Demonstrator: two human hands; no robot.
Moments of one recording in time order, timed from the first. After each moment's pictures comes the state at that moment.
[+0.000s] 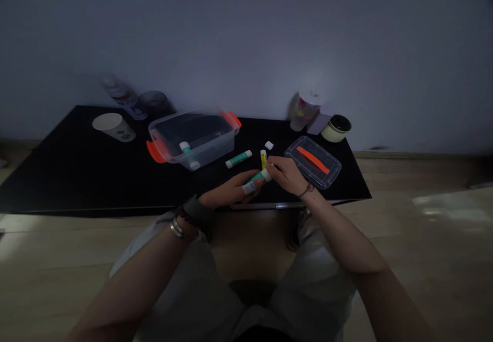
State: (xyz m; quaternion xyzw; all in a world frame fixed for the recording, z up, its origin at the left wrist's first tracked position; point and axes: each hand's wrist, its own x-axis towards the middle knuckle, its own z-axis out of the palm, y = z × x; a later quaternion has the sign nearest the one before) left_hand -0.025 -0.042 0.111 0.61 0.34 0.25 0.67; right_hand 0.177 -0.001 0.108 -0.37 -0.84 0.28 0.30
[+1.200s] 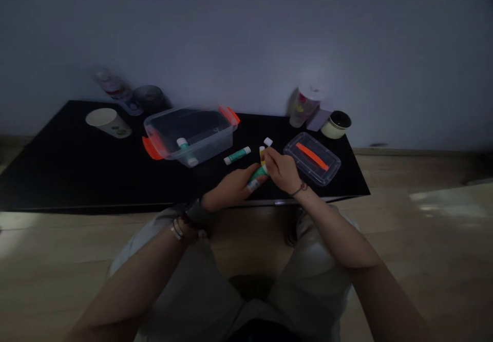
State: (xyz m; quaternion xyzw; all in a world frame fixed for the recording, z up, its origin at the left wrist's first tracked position) left_hand -0.015 -0.046 0.111 0.77 0.47 0.17 0.39; right_hand 0.161 -0.012 0.114 -0.46 -0.80 0.23 0.31
